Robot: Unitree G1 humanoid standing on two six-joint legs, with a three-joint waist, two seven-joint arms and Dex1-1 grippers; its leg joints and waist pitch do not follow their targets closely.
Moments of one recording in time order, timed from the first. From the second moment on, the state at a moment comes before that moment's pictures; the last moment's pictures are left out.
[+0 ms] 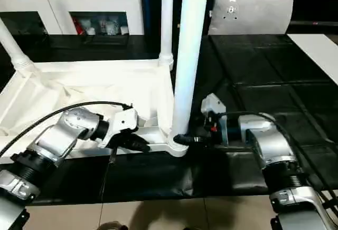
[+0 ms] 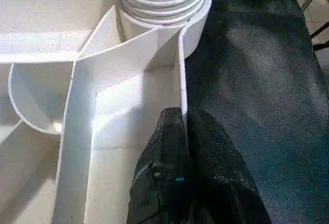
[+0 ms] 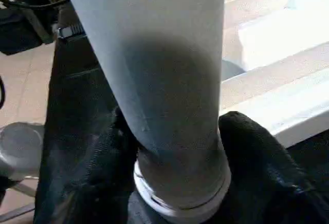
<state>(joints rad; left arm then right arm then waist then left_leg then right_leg) -0.61 0.42 -0.43 0.40 0.00 0.21 -1.26 -0.51 -0.49 0.15 0.47 0.23 0.22 1.36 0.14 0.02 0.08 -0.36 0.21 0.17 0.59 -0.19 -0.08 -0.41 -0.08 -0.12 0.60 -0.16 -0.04</state>
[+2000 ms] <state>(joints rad) -0.58 0.36 -0.39 0.46 0.00 0.15 -1.20 -0.46 -0.52 0.08 0.36 0.24 0.29 1.23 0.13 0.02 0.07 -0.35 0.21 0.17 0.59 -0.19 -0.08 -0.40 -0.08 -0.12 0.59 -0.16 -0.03</state>
